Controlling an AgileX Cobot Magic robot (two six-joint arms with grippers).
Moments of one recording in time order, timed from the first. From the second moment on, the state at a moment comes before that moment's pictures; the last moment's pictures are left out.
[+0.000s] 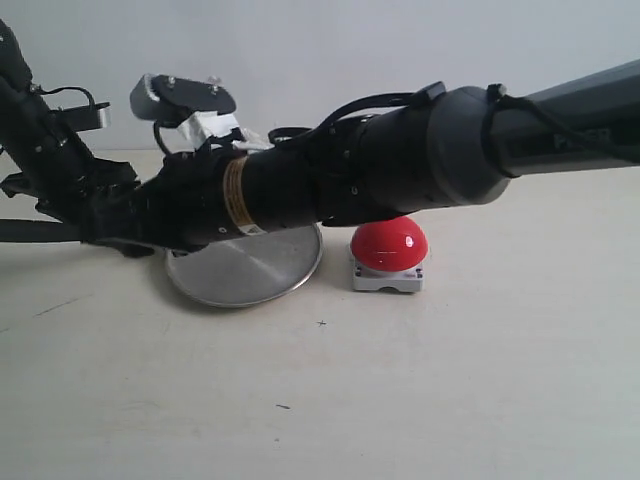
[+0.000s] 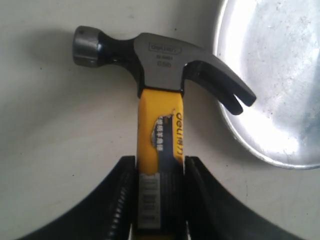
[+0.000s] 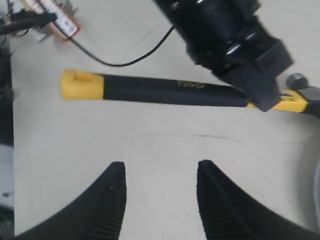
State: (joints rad) left arm -0.06 2.23 -1.81 -0.29 1.22 0.31; right arm 0.63 2.00 -1.32 -1.29 -0.45 1.63
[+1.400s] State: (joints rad) left arm -0.06 2.23 -1.81 -0.27 1.22 0.34; right arm 0.78 2.25 -1.55 -0.97 -0.37 -0.12
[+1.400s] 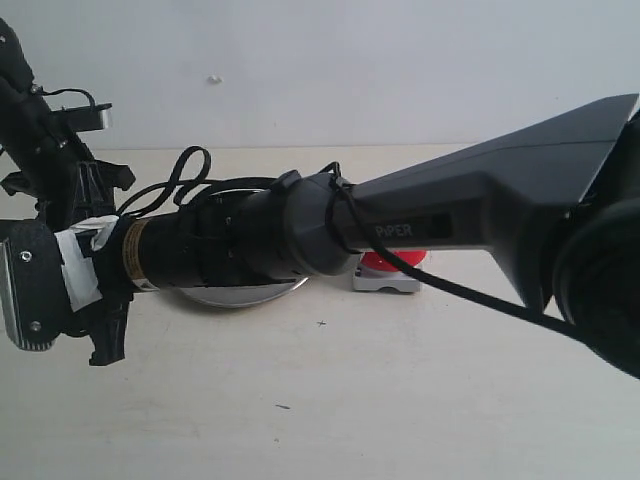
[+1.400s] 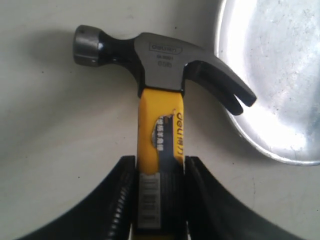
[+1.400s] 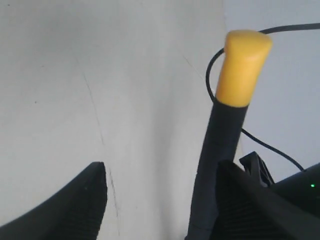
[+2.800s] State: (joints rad) left arm -0.08 2.23 -1.81 -0.25 1.22 0.33; right arm 0.80 2.37 -1.71 -0.68 -0.44 -0.22
